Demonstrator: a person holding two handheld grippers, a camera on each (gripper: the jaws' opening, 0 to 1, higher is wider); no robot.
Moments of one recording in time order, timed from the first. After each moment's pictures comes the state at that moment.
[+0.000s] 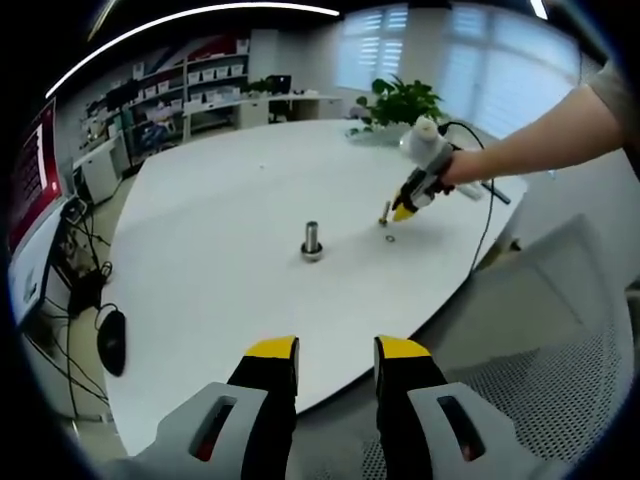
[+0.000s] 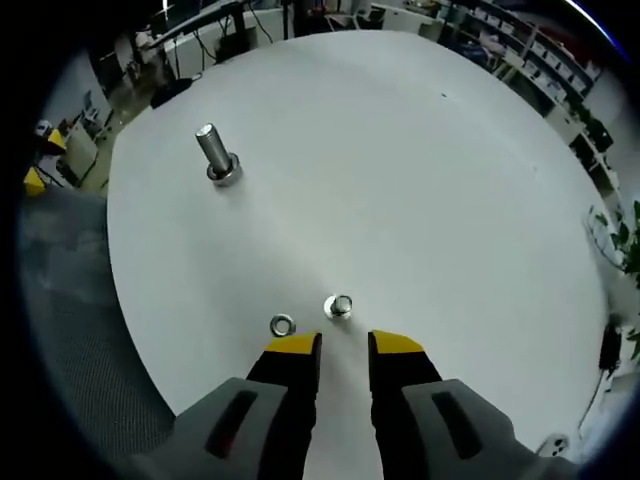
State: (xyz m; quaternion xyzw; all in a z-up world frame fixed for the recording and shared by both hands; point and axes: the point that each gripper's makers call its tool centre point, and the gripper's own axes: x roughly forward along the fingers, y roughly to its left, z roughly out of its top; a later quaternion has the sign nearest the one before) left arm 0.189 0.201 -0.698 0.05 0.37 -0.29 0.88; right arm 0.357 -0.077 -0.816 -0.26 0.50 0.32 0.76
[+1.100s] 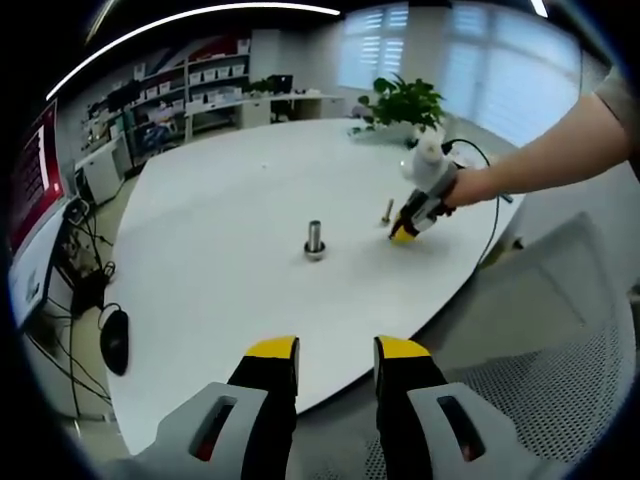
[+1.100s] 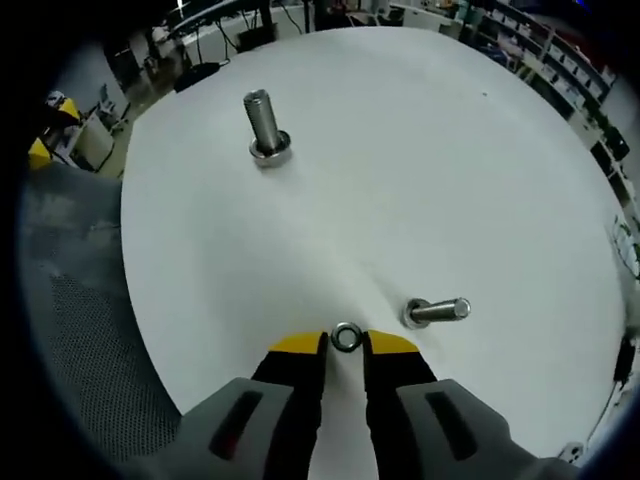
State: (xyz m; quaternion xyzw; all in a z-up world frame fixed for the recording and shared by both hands) left arm 0.189 0.204 -0.699 0.06 0.37 -0.28 0.88; right arm 0.331 -0.040 -0.842 -0.26 0.50 0.37 0.74
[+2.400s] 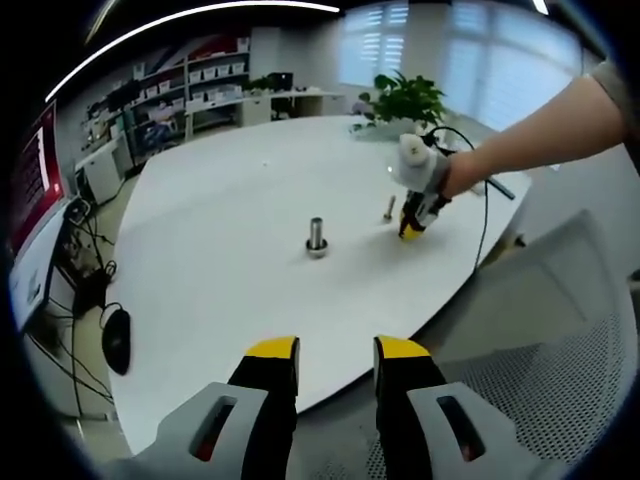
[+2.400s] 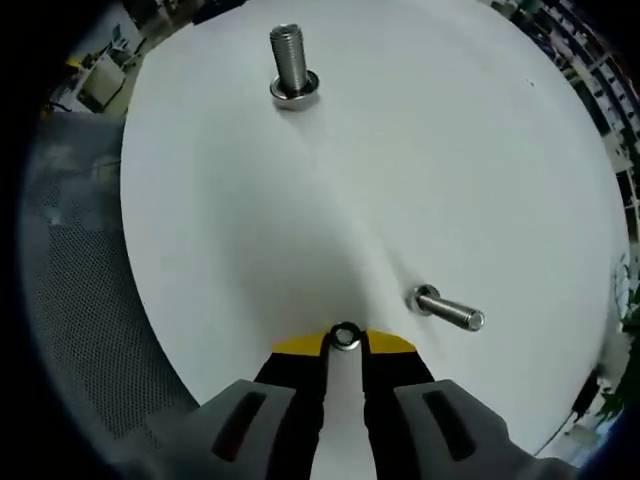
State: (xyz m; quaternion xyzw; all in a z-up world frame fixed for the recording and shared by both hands) left arm 0.189 0.205 -0.700 0.06 0.37 -0.28 0.88; right arm 0.320 -0.052 -0.845 -0.37 0.56 0.37 0.64
